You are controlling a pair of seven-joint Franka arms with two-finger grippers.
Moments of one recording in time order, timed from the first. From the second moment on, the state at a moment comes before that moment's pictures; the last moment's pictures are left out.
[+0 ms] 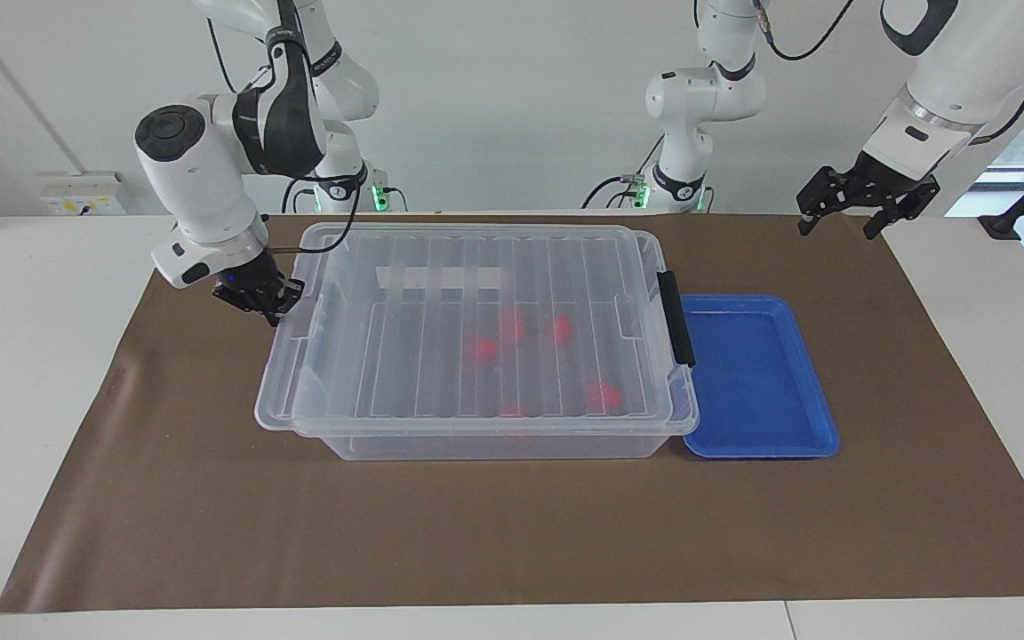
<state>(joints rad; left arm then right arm) -0.02 0.01 -0.03 -1.51 -0.04 1.46 0.08 -0.09 0.00 0.14 -1.97 -0.02 1.96 0.14</state>
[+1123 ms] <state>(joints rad) -0.03 0.01 -0.03 -1.51 -0.04 1.46 0.08 -0.05 0.00 0.13 -1.93 -0.02 1.91 0.18</state>
